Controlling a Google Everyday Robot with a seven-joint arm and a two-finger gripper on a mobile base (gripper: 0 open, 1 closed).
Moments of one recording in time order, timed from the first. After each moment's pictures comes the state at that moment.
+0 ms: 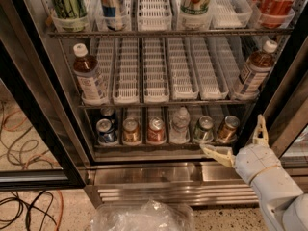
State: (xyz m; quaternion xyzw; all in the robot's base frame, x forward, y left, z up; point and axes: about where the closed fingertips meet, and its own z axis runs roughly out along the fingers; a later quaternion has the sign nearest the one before) arm 0.498 -0.227 0.774 -0.23 0.70 -0.05 0.67
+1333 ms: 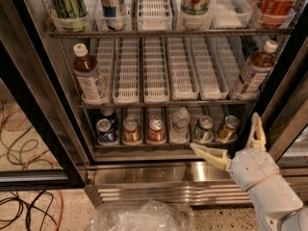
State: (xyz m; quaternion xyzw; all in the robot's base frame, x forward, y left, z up) arm 0.474 -0.198 0.811 -0.20 0.65 0.02 0.73
